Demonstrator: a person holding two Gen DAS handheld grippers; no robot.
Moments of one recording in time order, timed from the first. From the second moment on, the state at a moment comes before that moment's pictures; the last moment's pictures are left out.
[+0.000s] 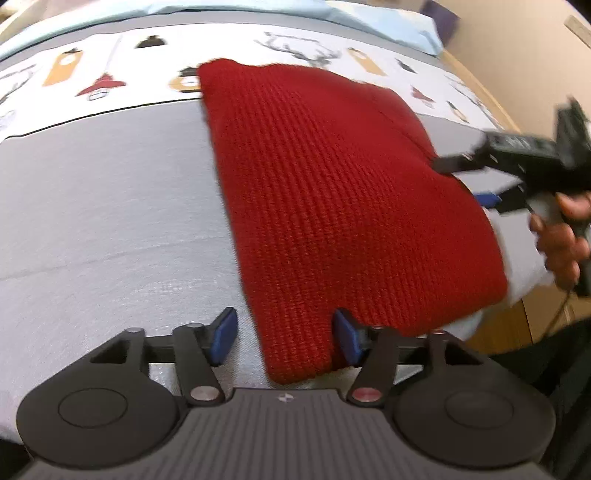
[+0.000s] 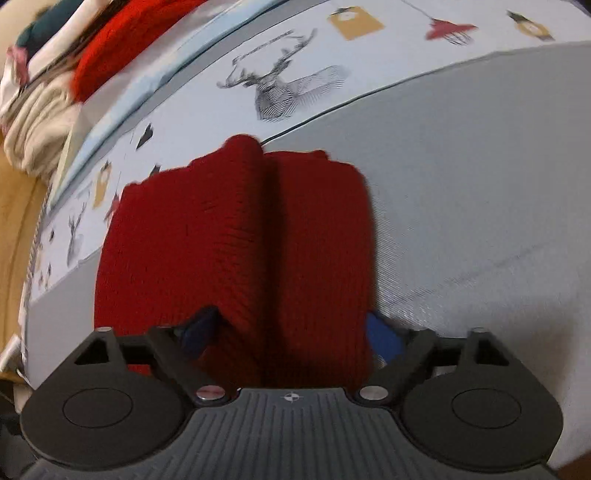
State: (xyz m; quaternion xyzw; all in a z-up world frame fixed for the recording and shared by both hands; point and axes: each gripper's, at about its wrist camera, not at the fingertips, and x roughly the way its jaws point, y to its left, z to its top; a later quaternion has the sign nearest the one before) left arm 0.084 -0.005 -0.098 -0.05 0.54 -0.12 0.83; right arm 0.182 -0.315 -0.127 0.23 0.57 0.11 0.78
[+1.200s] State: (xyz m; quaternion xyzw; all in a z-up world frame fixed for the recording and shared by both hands) left arm 0.251 0.038 -0.124 -0.22 0.62 -0.15 0.74; right arm 0.185 -0.318 -0.152 0.30 0.57 0.11 0.76
